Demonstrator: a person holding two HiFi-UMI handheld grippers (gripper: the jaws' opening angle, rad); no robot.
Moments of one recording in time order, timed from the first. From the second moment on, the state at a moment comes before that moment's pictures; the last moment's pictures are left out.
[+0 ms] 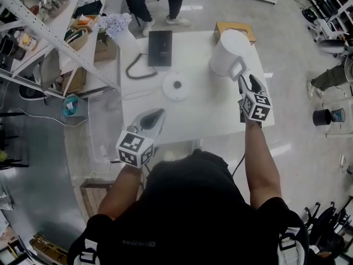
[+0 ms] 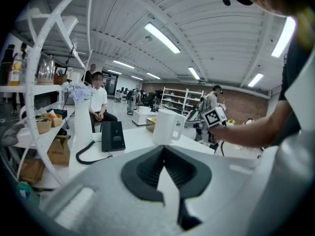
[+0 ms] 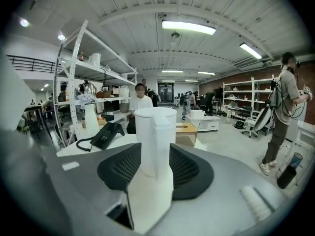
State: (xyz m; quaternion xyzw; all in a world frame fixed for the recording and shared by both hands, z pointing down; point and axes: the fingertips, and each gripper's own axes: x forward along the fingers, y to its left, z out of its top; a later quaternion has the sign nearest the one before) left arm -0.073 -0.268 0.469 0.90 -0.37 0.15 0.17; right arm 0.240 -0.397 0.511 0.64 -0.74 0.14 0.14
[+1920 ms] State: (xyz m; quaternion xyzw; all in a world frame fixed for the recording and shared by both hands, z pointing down) left arm -0.120 -0.187 0.427 0.92 -0.35 0.09 0.14; right arm -0.005 -0.206 0.432 0.44 -0.88 0.14 0.07
